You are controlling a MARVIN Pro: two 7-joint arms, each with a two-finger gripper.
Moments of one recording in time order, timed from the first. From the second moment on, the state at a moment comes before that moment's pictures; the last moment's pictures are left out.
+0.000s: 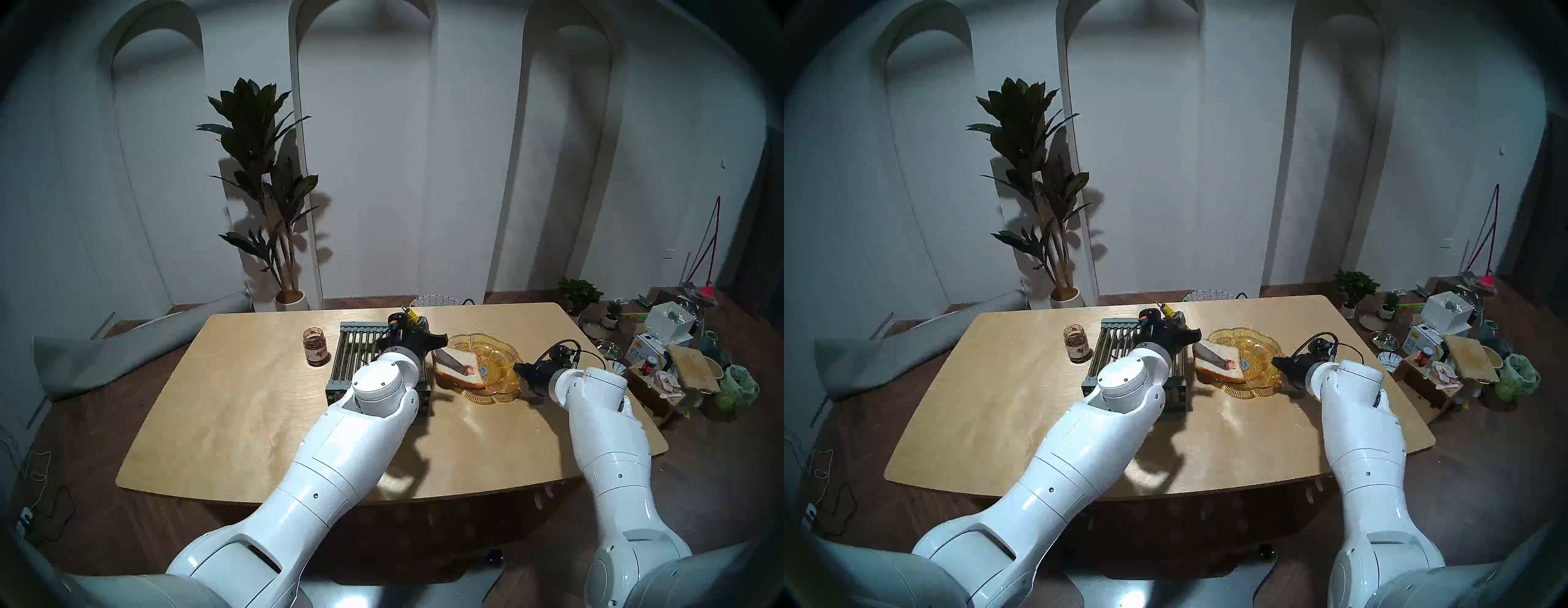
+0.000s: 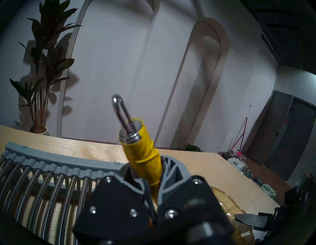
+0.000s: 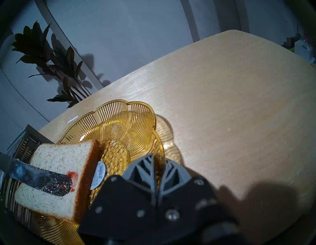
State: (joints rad) left arm 1.20 -1.56 -1.04 -1.28 -0.53 0.06 0.21; right arm -1.28 -1.40 1.82 -1.22 0.34 0.66 0.25
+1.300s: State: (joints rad) left arm 1.18 -1.54 -1.11 -1.24 -0.66 0.07 0.11; right arm -1.27 -1.41 1.82 -1.20 0.33 0.64 0.25
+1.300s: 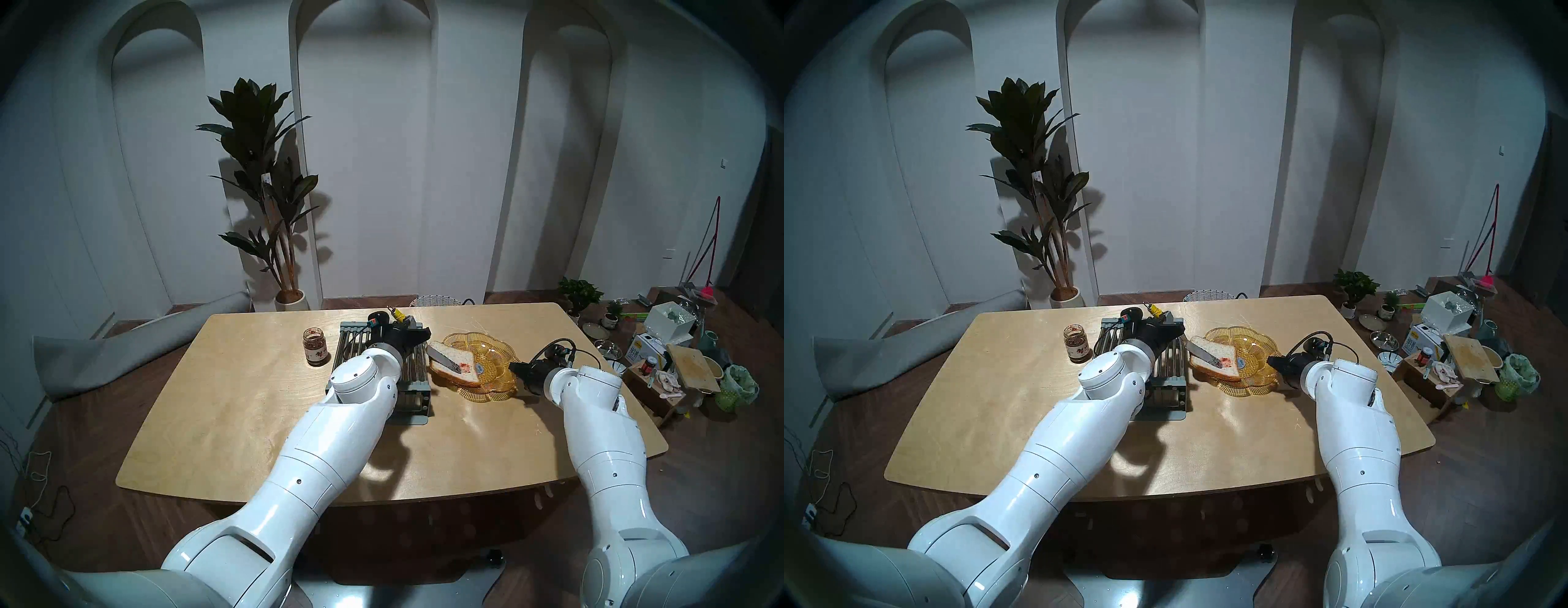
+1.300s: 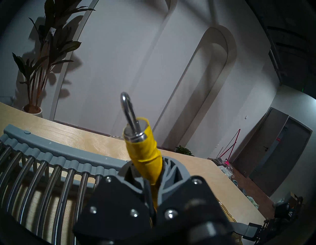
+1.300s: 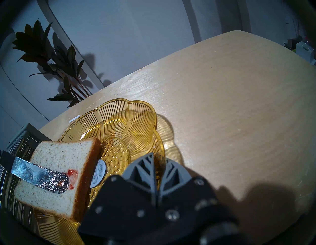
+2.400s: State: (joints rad) left arm 1.17 -1.51 -1.10 -1.29 -0.64 0.16 0.17; right arm -1.24 -1.41 1.82 -1.17 0.32 0.63 0.25
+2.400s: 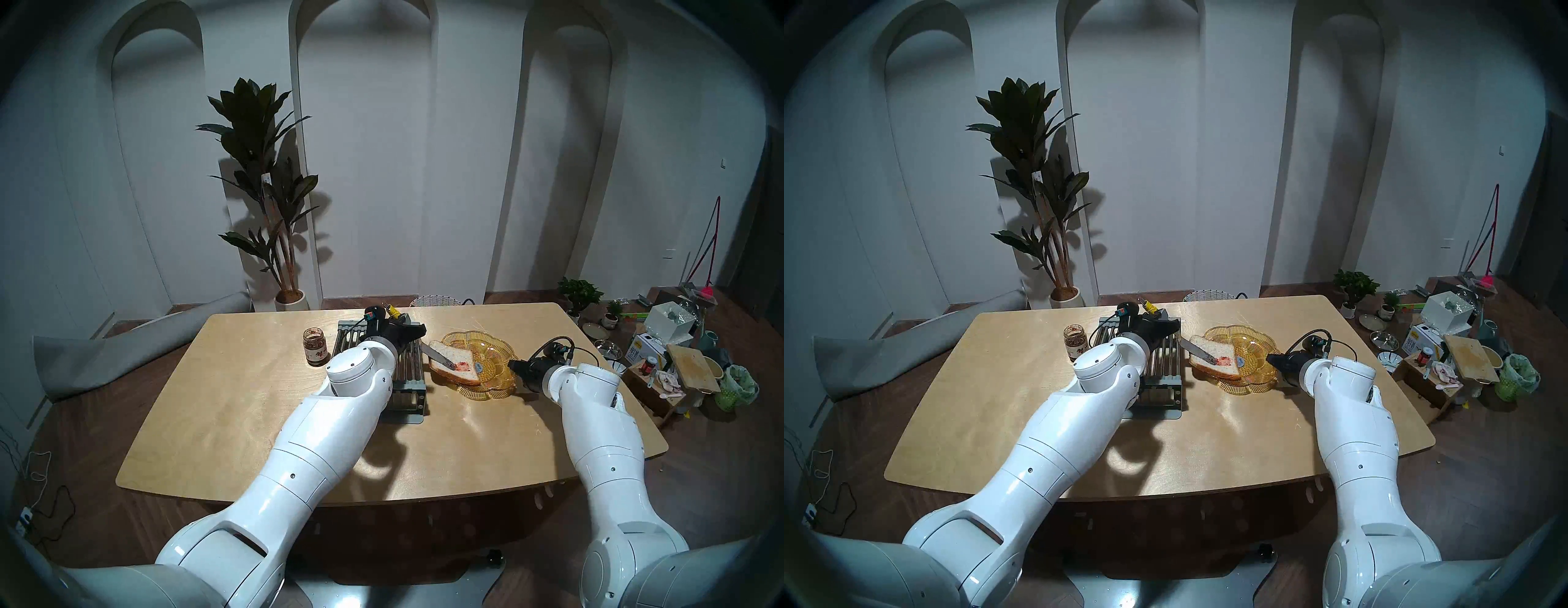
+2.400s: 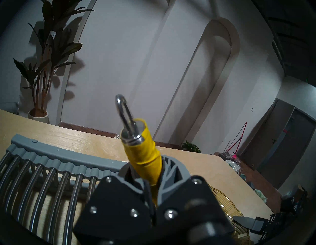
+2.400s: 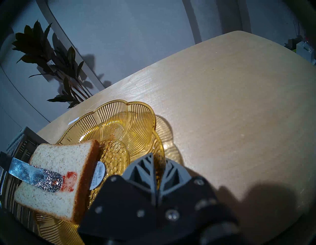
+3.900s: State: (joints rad) left arm 1.18 -1.46 -1.06 -1.47 -0.58 0.27 0.27; right arm -1.27 -1.42 1.82 -1.19 0.34 0.64 0.25
